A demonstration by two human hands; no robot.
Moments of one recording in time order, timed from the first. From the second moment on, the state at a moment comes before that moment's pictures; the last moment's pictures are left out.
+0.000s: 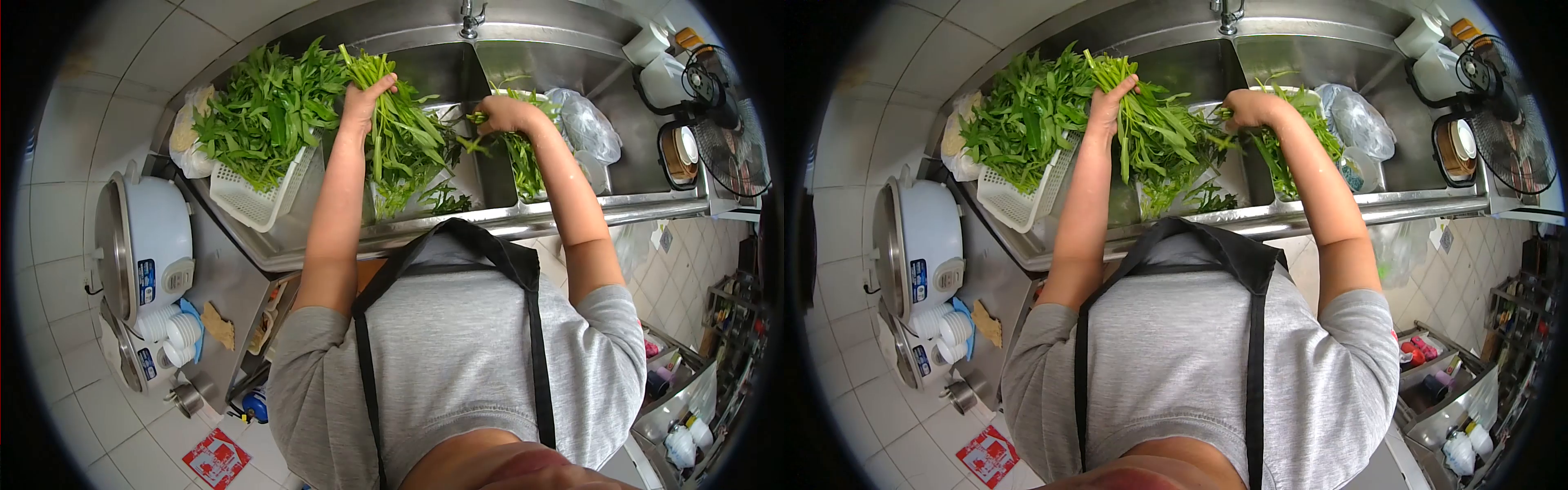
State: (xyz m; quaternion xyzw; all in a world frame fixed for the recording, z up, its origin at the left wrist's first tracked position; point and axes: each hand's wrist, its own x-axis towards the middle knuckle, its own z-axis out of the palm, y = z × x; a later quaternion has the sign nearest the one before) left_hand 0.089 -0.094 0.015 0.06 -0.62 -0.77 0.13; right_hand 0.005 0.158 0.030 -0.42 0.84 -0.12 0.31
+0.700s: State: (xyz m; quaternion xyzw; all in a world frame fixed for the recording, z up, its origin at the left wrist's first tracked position) left_hand 0.074 -0.071 0.005 0.16 -0.51 -0.83 0.18; right_hand 0.011 0.082 0.010 -0.32 0.78 -0.52 0.11
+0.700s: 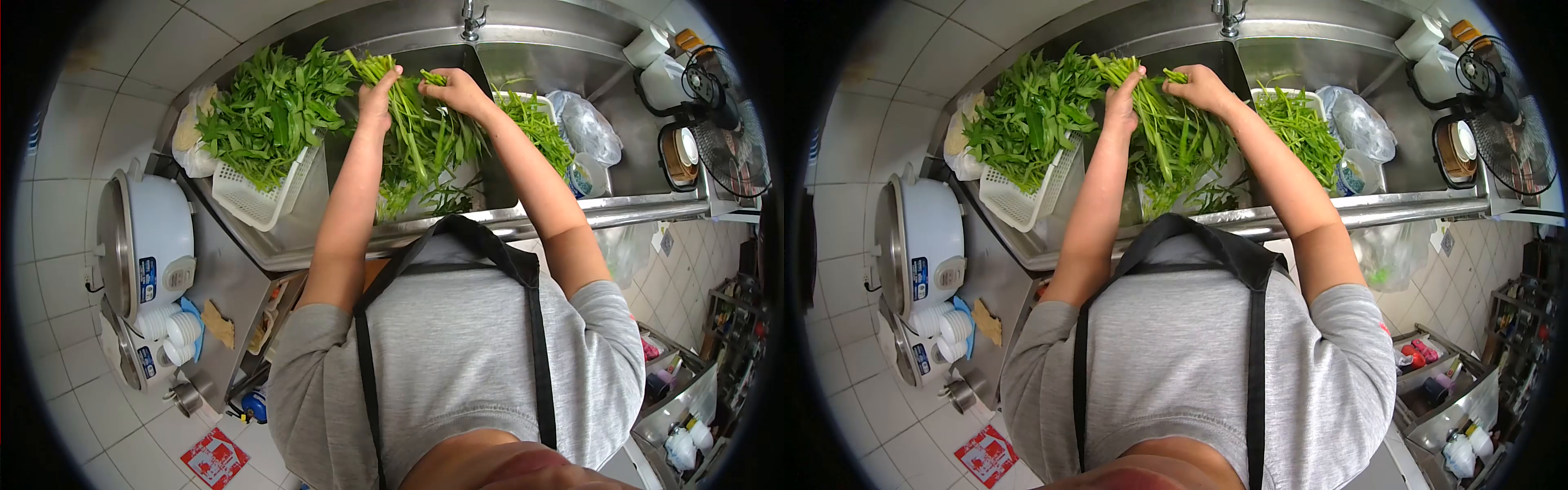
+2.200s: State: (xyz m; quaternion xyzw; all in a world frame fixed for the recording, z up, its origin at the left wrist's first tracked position) left_hand 0.102 -0.074 -0.004 0.07 -0.60 -0.79 -0.12; right_hand -0.060 0.228 0.068 -0.18 0.52 -0.83 0.10
